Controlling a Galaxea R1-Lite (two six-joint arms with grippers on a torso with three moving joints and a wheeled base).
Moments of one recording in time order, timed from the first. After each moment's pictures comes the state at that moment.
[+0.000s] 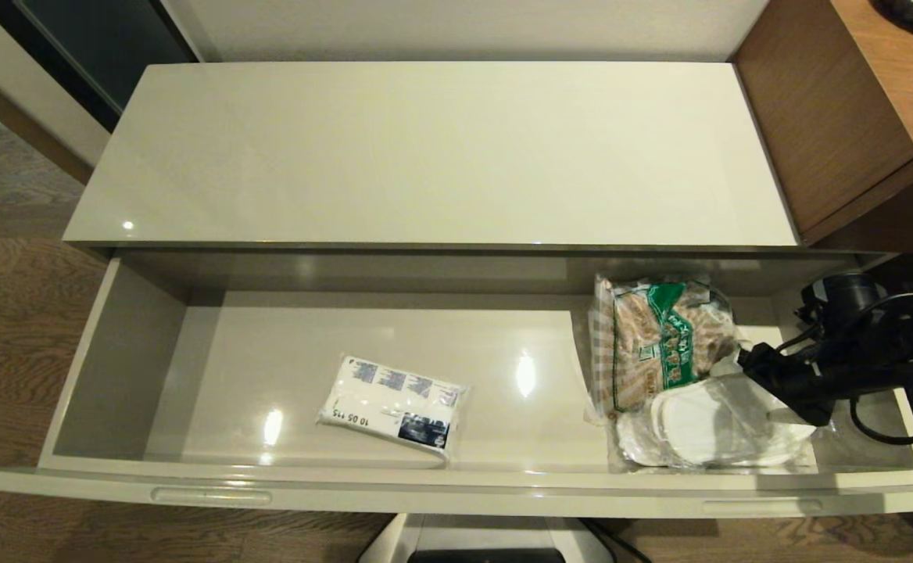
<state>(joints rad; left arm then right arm) 0.00 0.00 0.00 -0.05 -0.02 0.21 -0.19 2.08 -1.06 0.00 0.18 0.55</state>
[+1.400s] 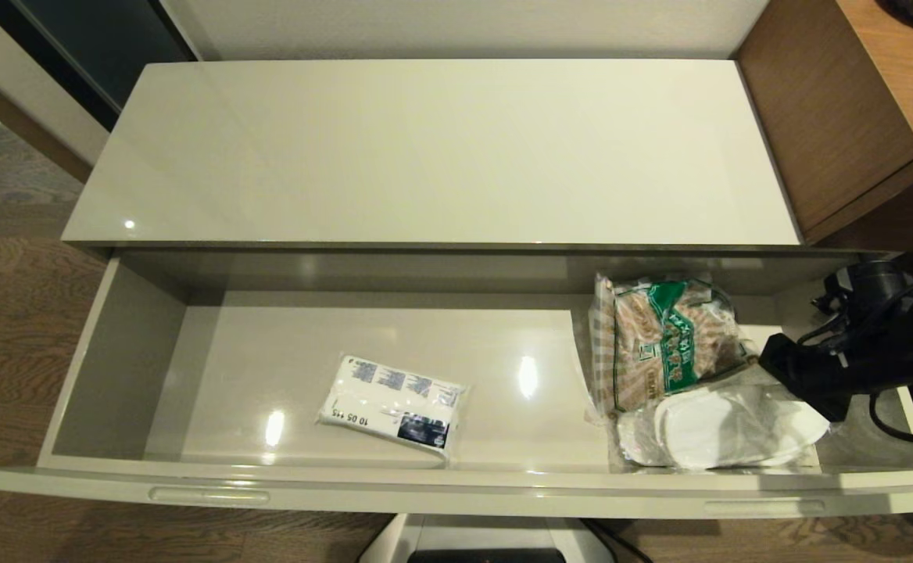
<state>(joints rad) 0.00 0.00 0.00 -0.05 -0.02 0.21 -0.20 1.94 -1.05 0.11 0.28 0.55</state>
